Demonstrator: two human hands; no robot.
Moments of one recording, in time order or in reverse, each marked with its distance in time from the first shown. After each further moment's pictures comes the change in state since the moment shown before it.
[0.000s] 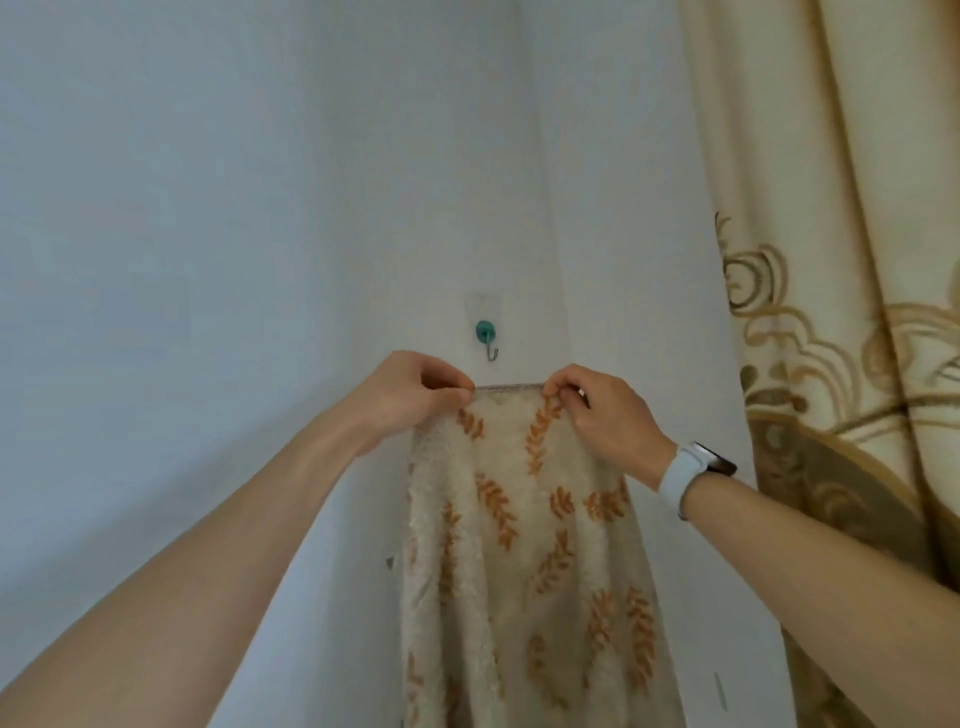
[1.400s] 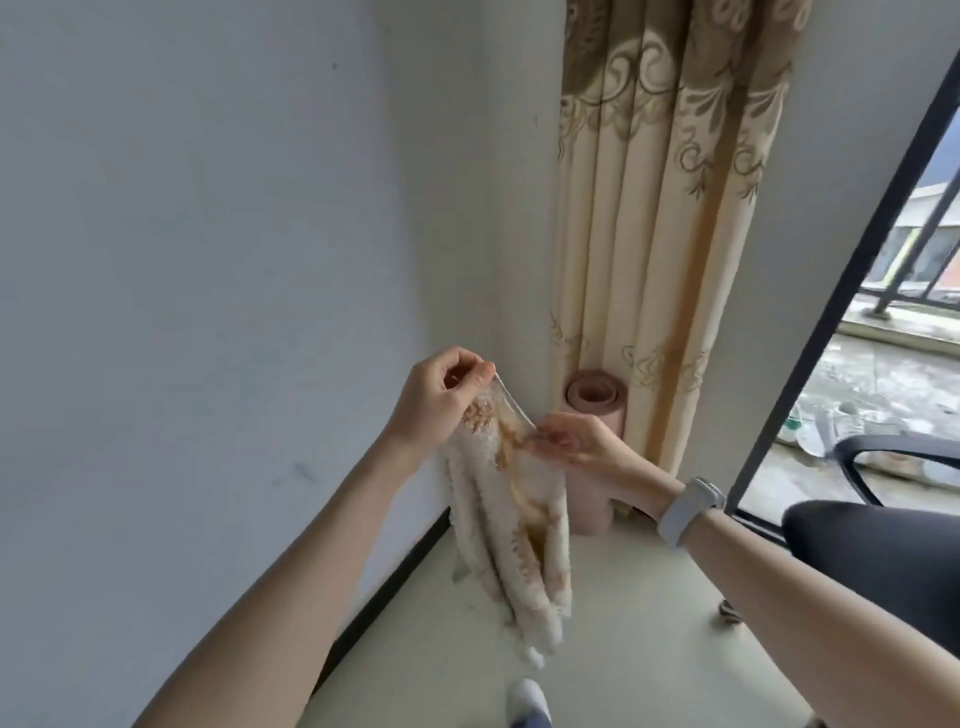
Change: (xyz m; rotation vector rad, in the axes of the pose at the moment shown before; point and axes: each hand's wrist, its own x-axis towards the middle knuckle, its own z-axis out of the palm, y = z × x) left_hand -0.717 0.015 -0.055 -0.537 -0.352 -0.264; right_hand -0.673 -0.466 -0.097 0.397 -0.548 0.826
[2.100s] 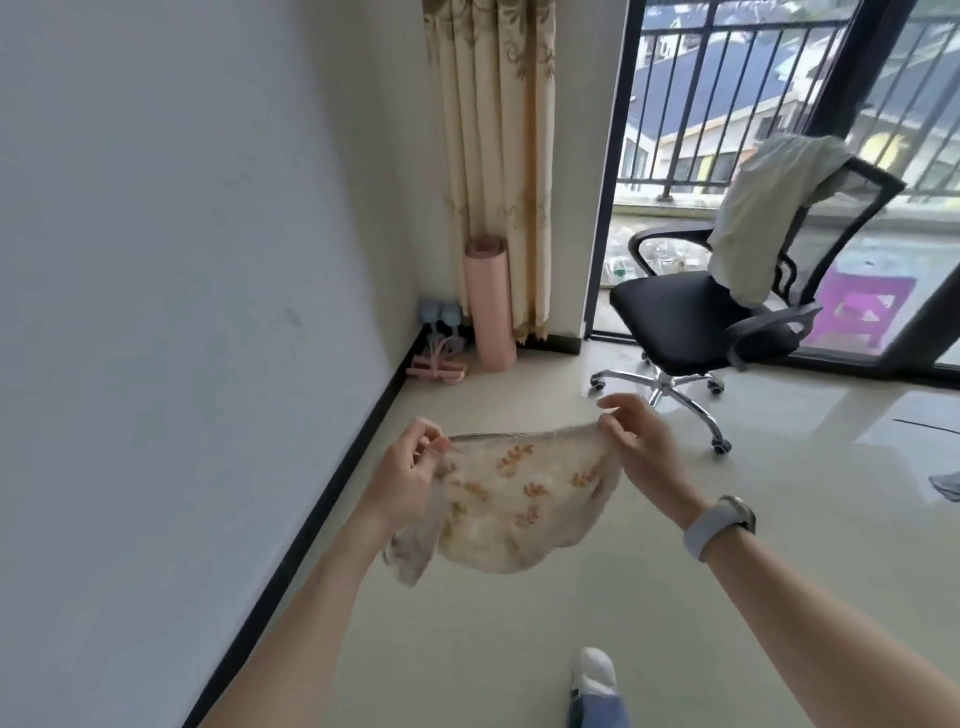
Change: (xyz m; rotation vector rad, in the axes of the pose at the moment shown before) left_hand -0.558 -0.015 -0.139 0.135 -0.356 -0.101; right_hand -0.516 -0.118 0.296 -0.047 0.804 0.298
